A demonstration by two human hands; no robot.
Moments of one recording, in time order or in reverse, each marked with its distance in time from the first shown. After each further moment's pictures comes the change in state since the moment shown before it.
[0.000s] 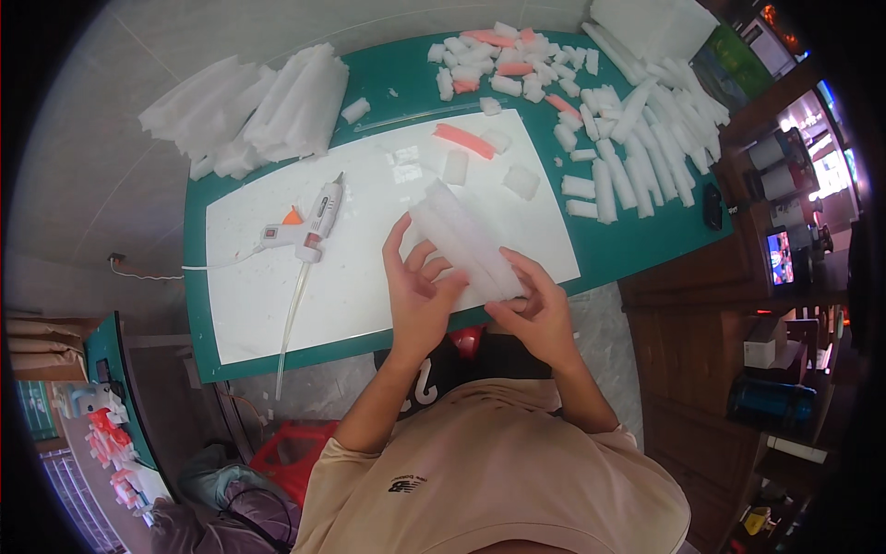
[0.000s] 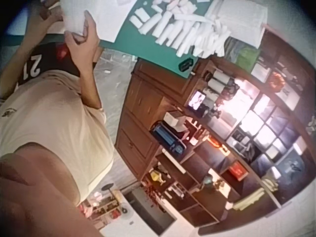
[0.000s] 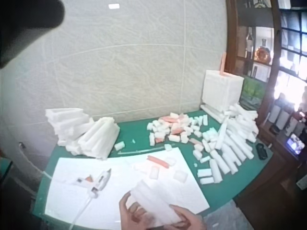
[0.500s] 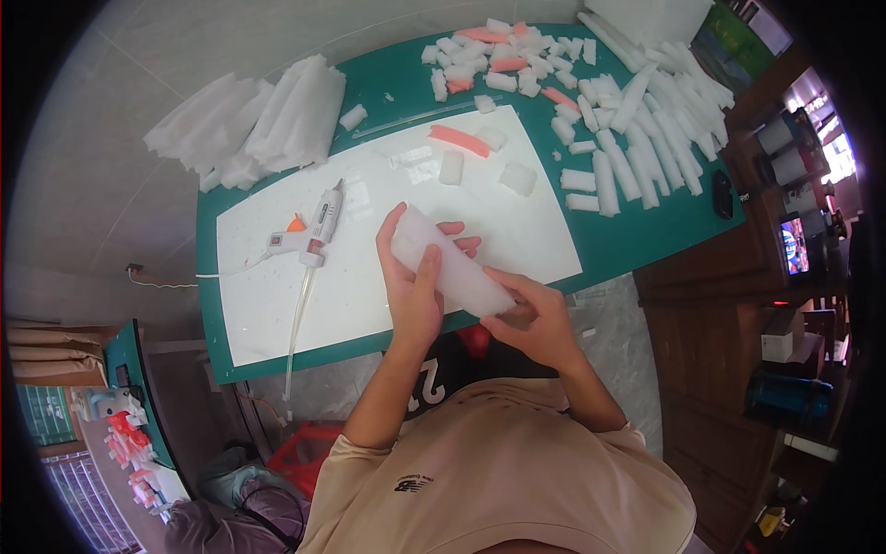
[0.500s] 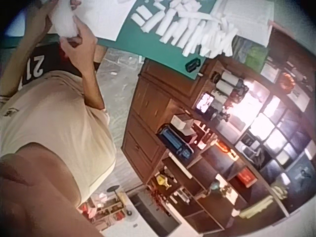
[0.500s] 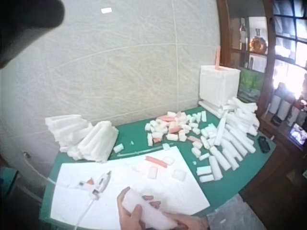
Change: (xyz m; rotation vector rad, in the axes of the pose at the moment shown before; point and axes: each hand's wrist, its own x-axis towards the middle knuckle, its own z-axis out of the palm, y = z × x) left_hand 0.013 0.011 0.022 -0.029 0.077 -0.011; right_hand -0.006 -0.003 -0.009 -0.231 -0.090 -0.042
